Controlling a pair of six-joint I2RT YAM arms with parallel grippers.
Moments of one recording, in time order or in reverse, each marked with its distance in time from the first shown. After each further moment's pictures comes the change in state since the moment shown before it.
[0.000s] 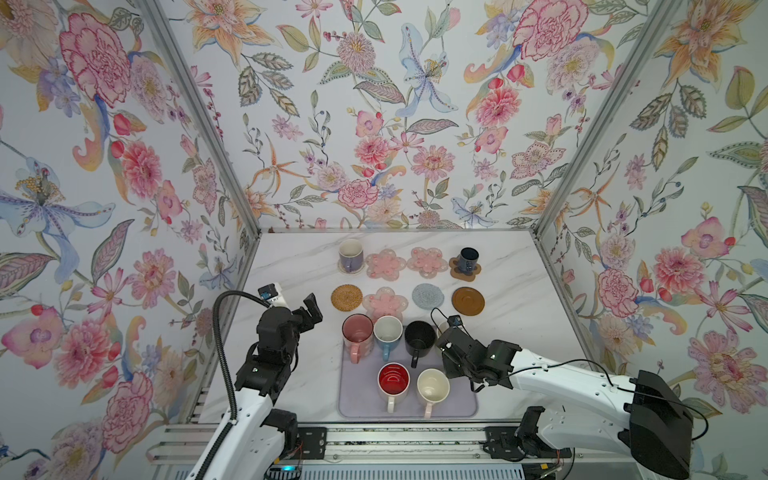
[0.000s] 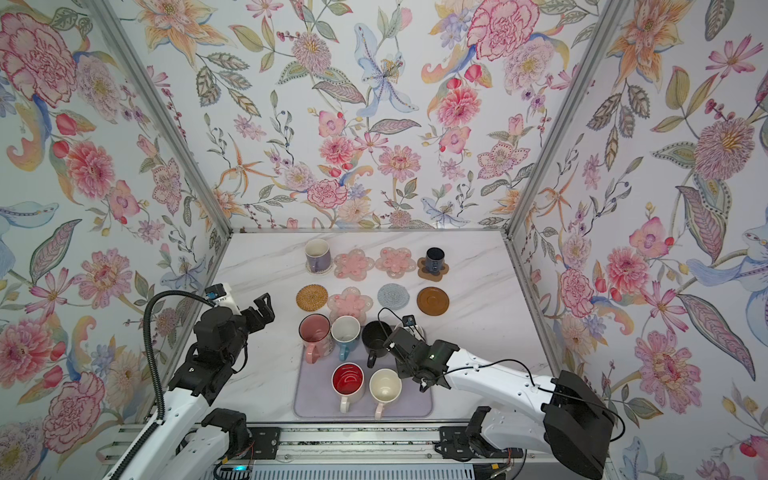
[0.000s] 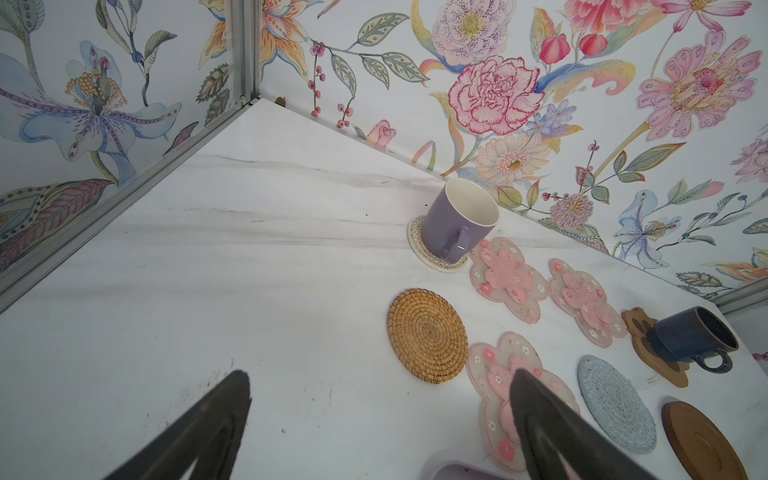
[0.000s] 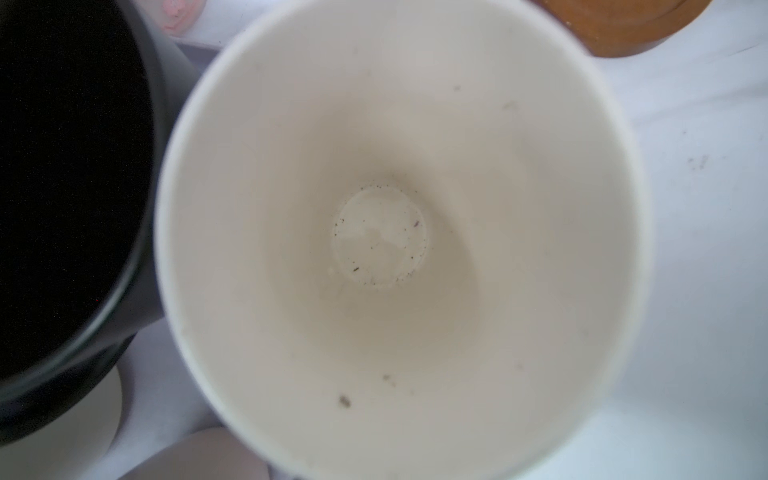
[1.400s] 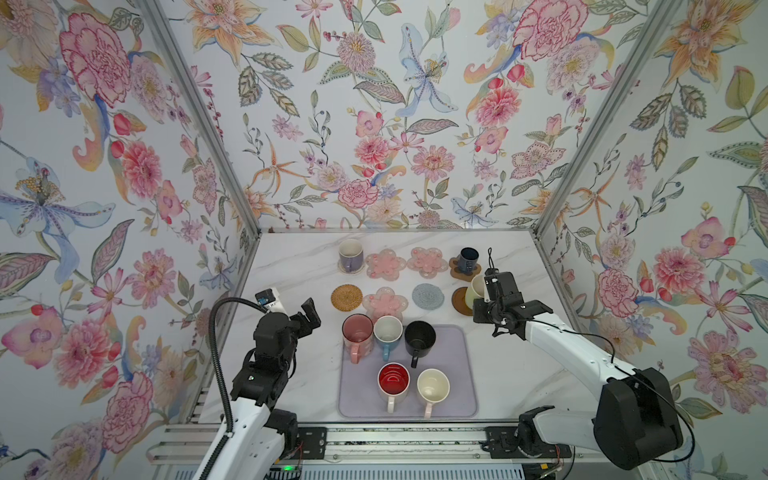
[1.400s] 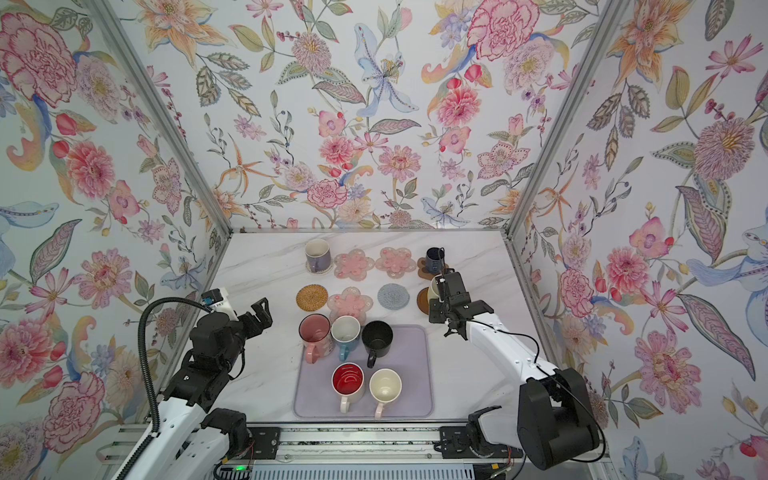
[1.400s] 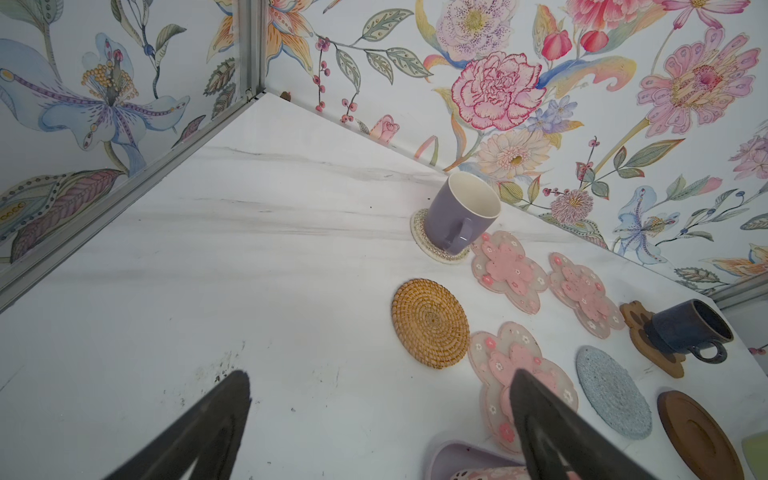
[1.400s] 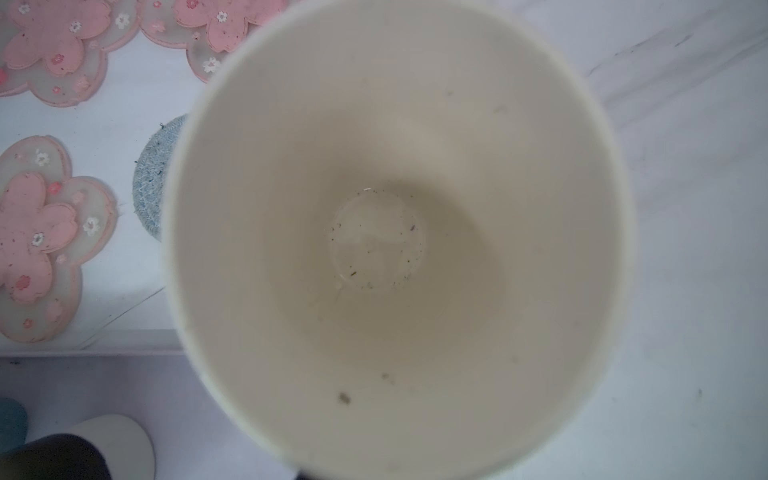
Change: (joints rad) left arm 0.000 -0.072 -0.009 -0.080 0.000 -0.007; right arm -0.644 0.137 0.176 0.188 -0.174 -0.403
